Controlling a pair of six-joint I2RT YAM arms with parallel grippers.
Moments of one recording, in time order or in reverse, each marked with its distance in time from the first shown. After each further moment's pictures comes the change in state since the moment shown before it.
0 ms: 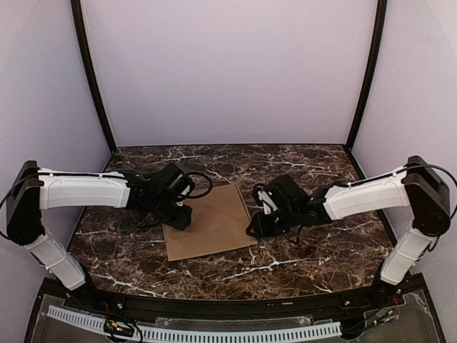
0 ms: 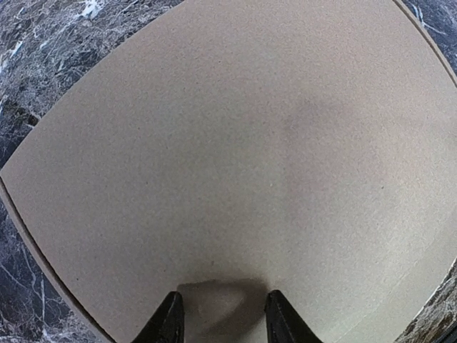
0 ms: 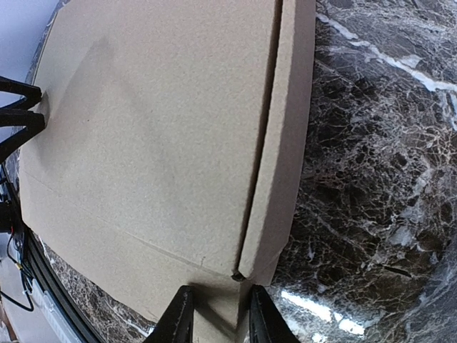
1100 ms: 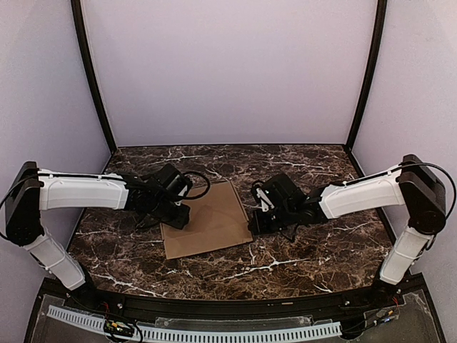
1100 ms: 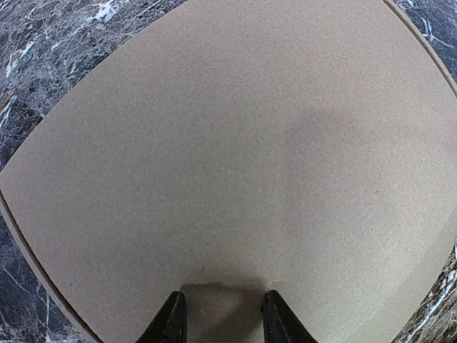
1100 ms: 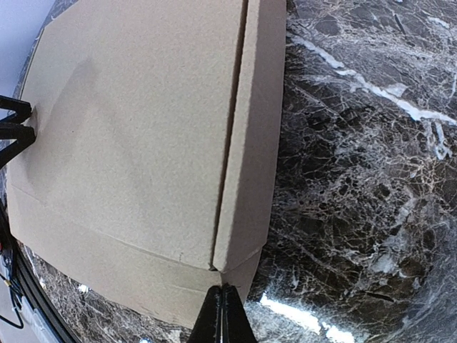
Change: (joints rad) left arm 0.013 -0.006 -0.036 0.055 -0.011 -0.002; right arm 0.000 0.039 0.030 0.019 0.054 -0.012
